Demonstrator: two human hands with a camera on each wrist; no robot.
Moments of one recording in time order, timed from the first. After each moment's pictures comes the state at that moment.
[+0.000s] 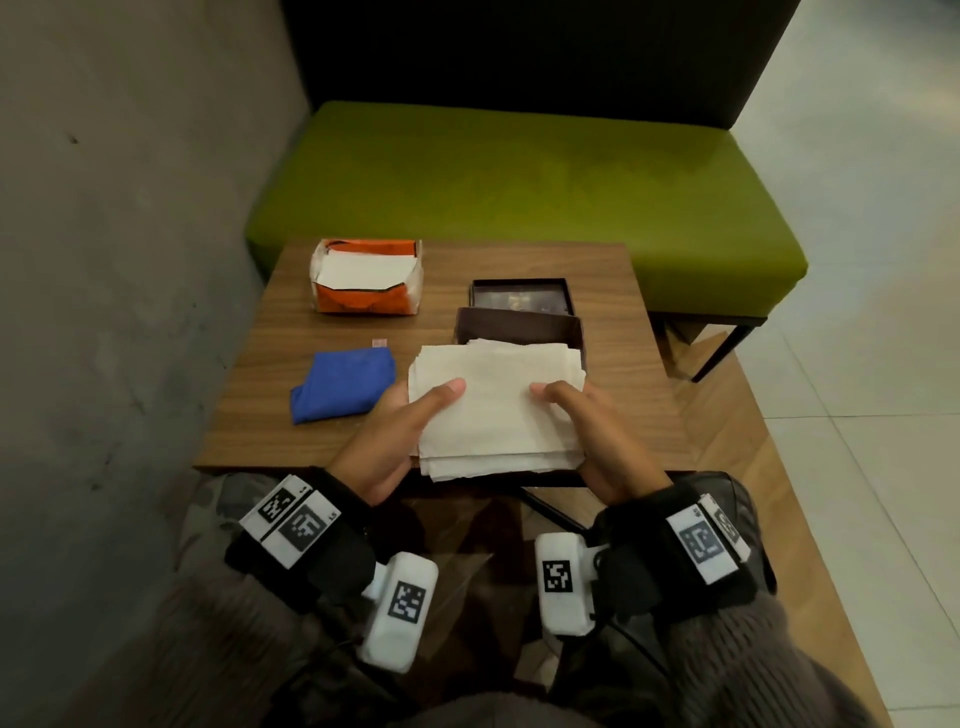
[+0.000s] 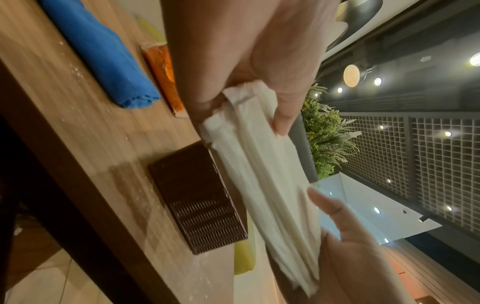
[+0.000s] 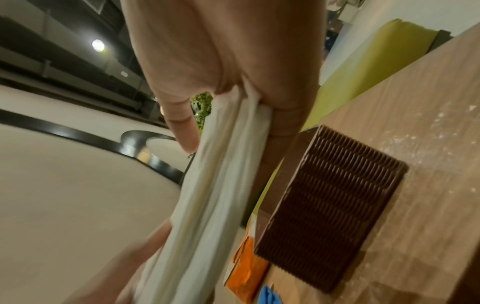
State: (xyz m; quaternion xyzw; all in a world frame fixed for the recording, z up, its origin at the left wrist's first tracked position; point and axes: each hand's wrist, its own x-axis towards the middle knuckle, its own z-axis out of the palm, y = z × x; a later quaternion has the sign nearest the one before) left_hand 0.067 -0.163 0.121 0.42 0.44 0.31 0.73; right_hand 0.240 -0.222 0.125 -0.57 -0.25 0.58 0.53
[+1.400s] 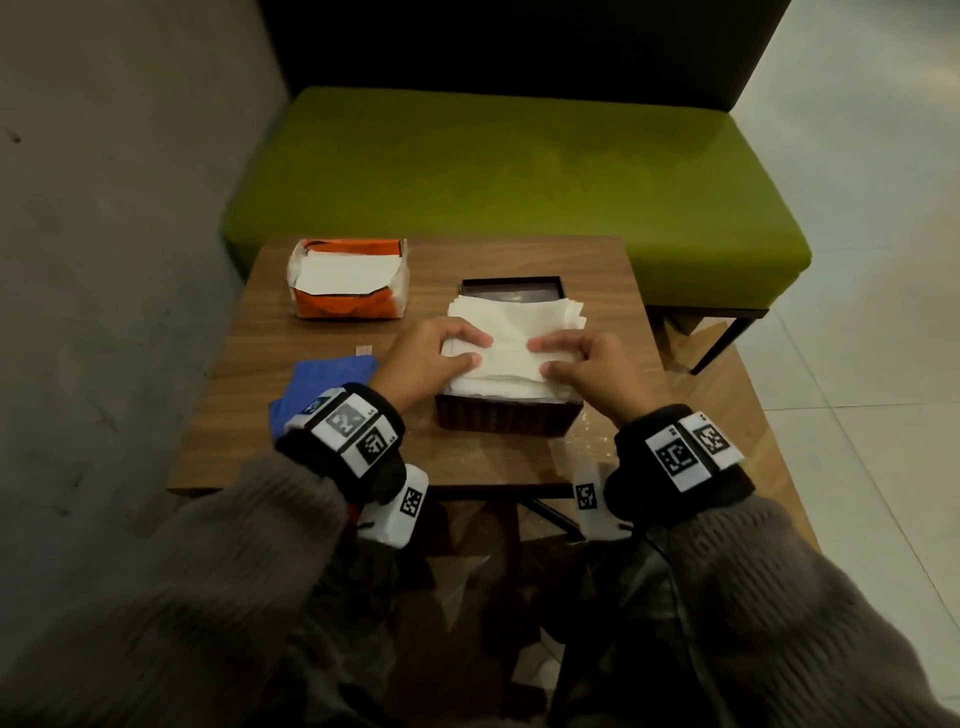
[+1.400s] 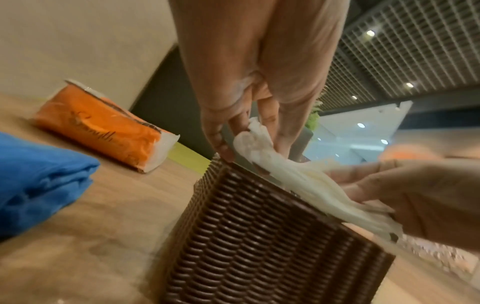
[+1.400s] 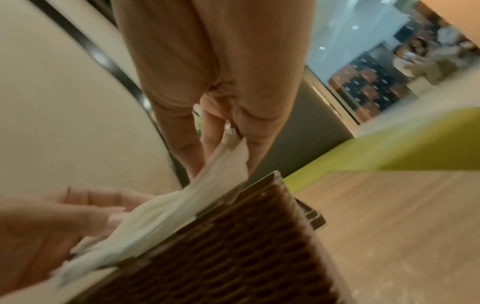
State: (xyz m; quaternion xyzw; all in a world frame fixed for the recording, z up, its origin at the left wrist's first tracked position) left_hand 0.111 -0.069 0.100 0.76 0.43 0.20 0.45; right_hand 0.298 -0.151 0.106 -0.71 -0.46 0.40 0.36
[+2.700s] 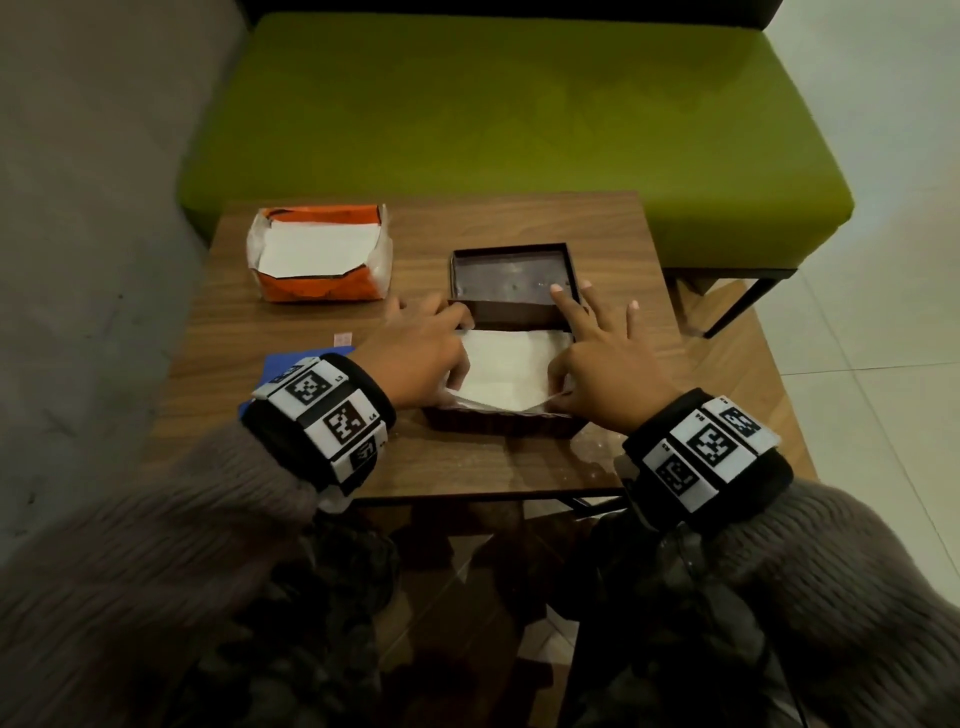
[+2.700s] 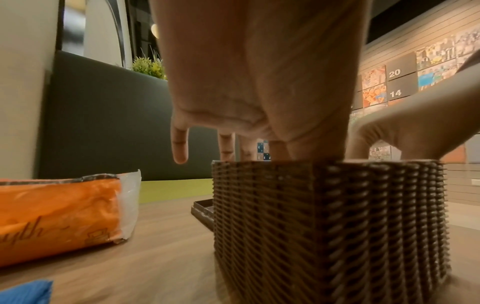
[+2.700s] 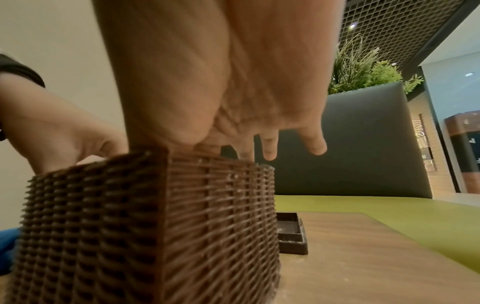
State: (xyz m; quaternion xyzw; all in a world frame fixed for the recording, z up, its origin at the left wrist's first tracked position) left_hand 0.124 -0.040 0.094 0.94 0.29 -0.16 0.03; right_hand 0.307 -0.132 0.097 -0.70 -0.69 0.16 -0.12
